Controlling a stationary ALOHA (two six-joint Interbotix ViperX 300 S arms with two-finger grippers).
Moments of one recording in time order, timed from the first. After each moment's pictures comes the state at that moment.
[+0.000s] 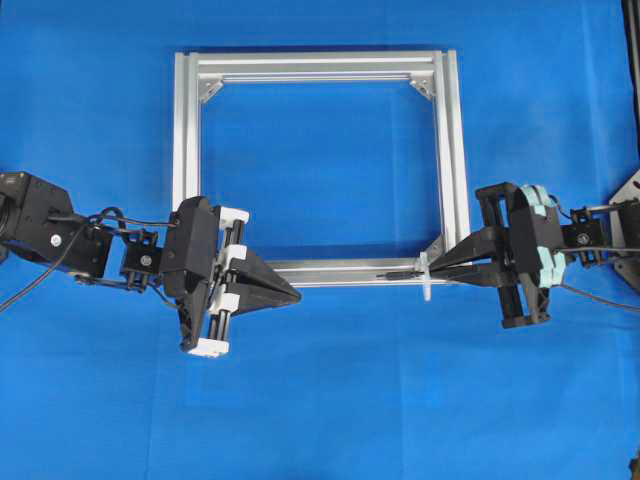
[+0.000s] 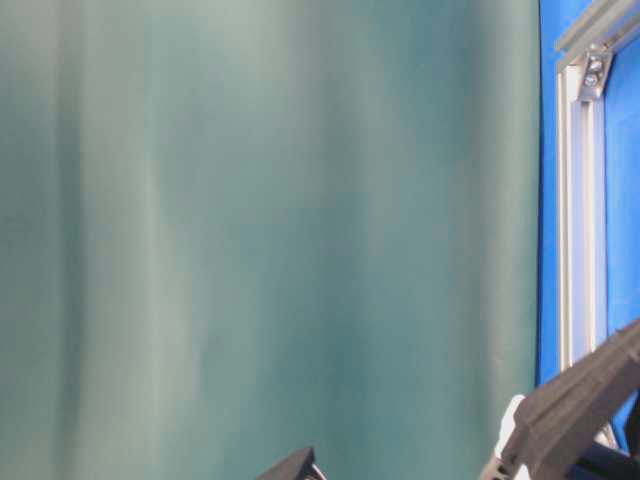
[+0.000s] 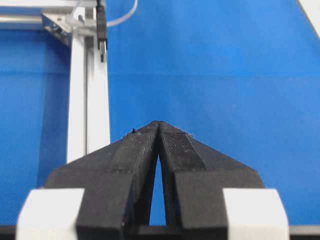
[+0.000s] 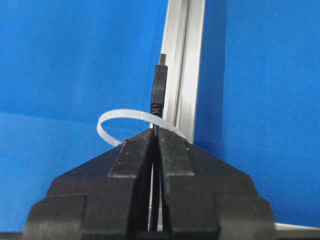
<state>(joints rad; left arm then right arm) -0.22 0.14 0.86 -0.09 -0.73 -0.10 0.17 -0.20 1.21 0.04 -0.53 0.13</state>
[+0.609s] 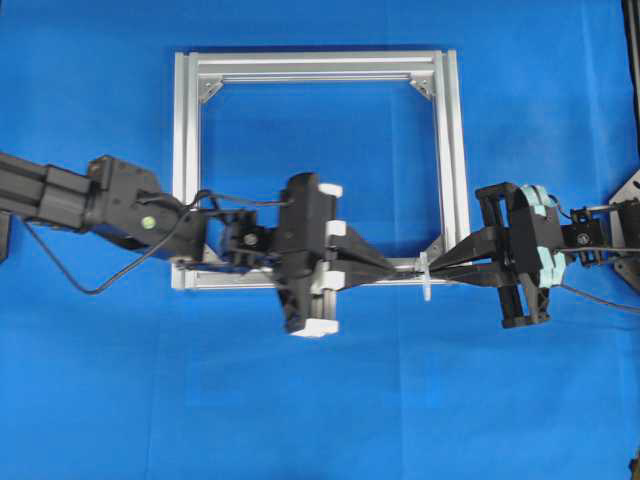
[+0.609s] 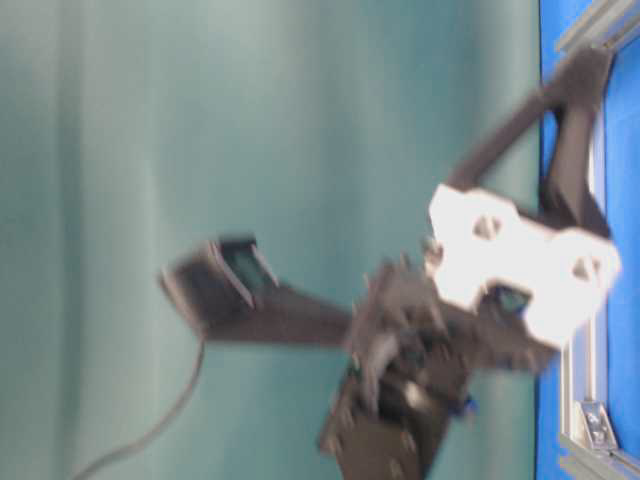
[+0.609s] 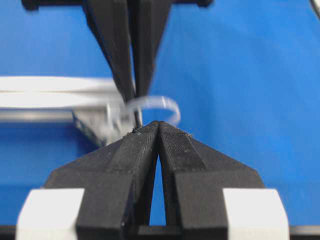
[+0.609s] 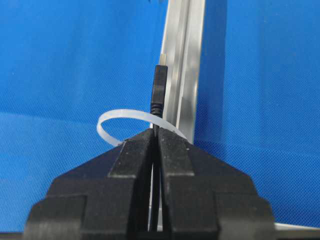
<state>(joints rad) -0.12 0.28 0.46 -0.09 -0.45 -0.04 0.17 -0.20 1.21 0.04 -0.53 0.13</state>
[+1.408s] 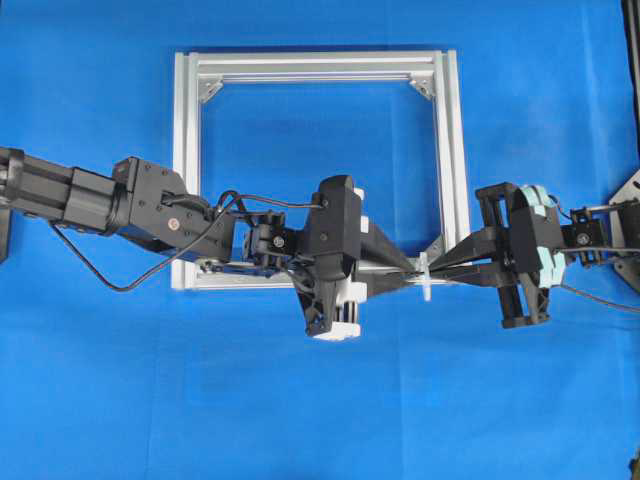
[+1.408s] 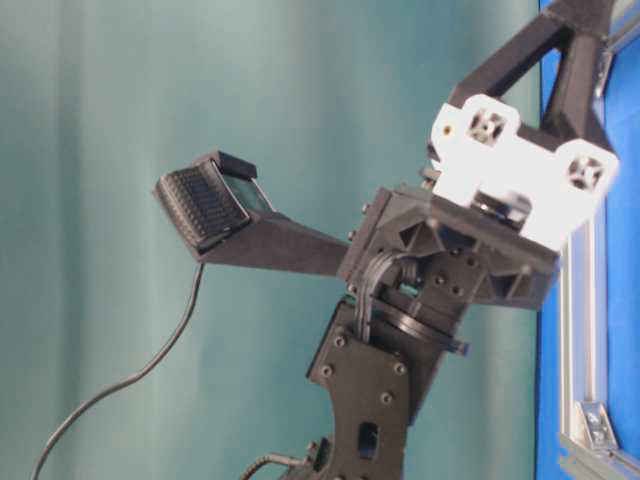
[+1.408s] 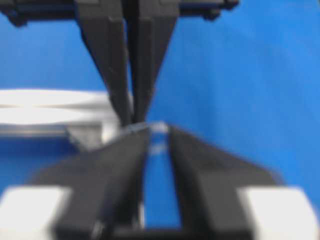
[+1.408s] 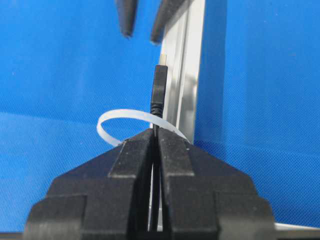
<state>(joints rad) -0.12 0.32 0.38 -0.09 -0.37 -0.04 0.17 -0.20 1.21 0.04 -0.53 0.13</state>
